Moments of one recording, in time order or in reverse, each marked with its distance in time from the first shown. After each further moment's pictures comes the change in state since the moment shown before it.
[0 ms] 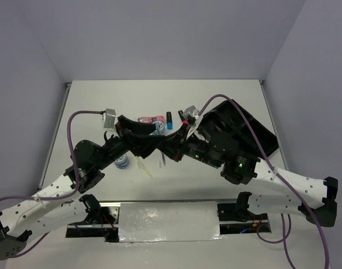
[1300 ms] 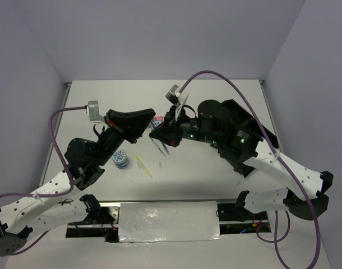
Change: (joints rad) left arm -0.016 0.058 0.097 0.058 -0.180 -0.009; right arm -0.108 0.213 0.460 -0.465 -0.183 -0.121
